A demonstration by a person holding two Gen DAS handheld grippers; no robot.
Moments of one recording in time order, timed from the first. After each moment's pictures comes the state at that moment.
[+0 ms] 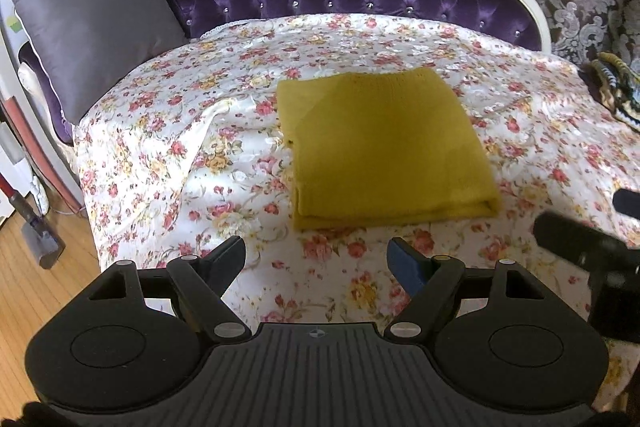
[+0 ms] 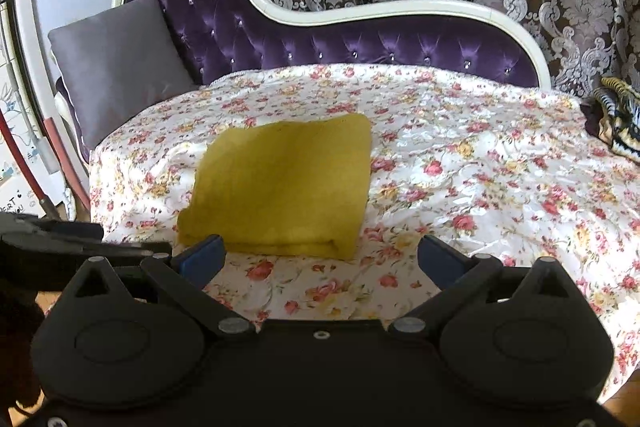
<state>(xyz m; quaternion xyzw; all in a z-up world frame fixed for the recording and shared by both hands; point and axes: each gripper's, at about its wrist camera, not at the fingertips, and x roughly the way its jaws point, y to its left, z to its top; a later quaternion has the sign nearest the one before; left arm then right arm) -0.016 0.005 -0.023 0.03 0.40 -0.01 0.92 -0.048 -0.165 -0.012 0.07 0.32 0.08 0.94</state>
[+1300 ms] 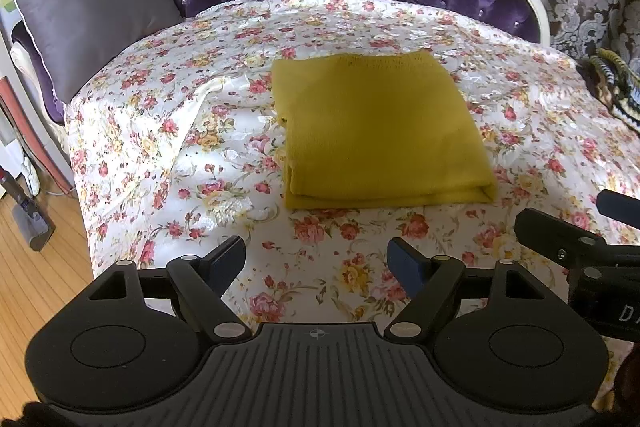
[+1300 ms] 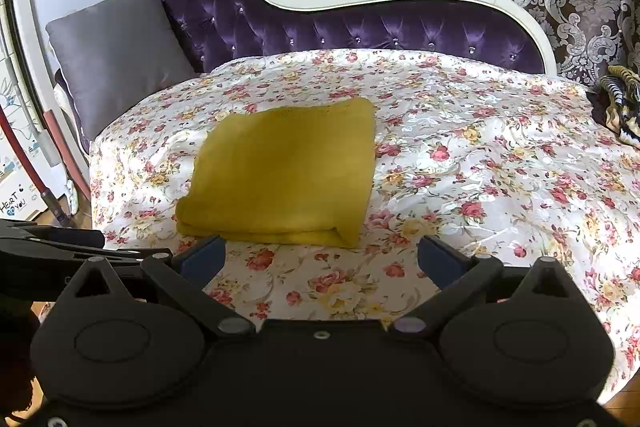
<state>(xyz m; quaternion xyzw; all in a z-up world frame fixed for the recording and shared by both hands) -0.015 0.003 -0.029 0.01 0.42 -0.02 0.91 -0.041 -0.161 -0.021 0.07 0.34 0.09 0.93</state>
